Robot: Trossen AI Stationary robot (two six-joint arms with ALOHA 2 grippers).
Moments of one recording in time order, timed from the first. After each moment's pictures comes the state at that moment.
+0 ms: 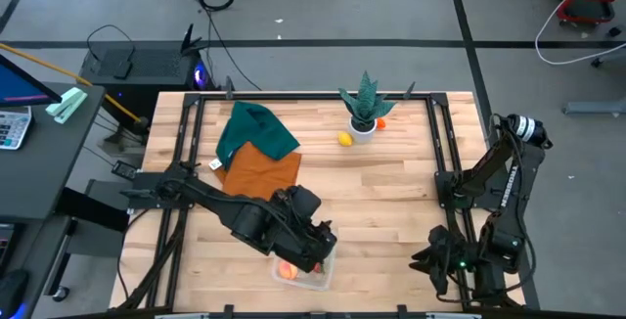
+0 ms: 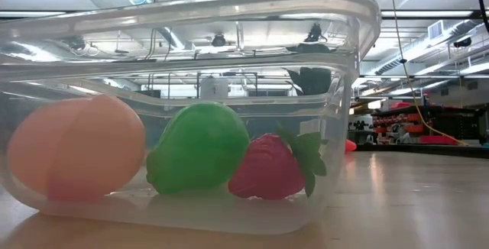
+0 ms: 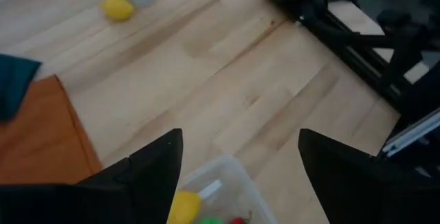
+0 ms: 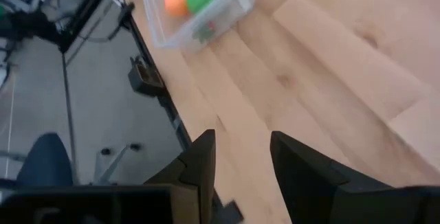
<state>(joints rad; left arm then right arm) -0.50 2.08 2.33 -1.31 -0.66 -1.23 1.23 1.32 0.96 -0.74 0.76 1.84</state>
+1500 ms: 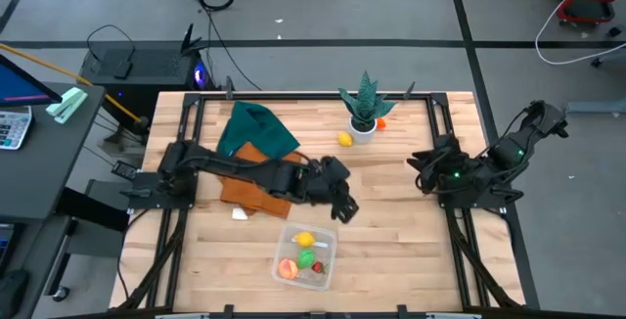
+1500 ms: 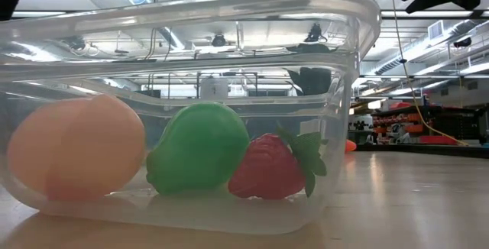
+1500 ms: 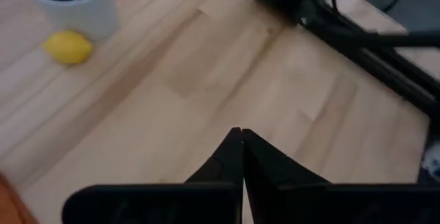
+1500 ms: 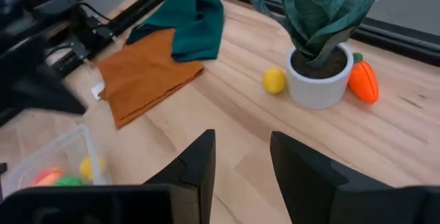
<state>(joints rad) -0.21 2.00 1.92 -0.74 -0.41 -0.79 0.64 0.76 0.96 -1.19 0.87 1.26</state>
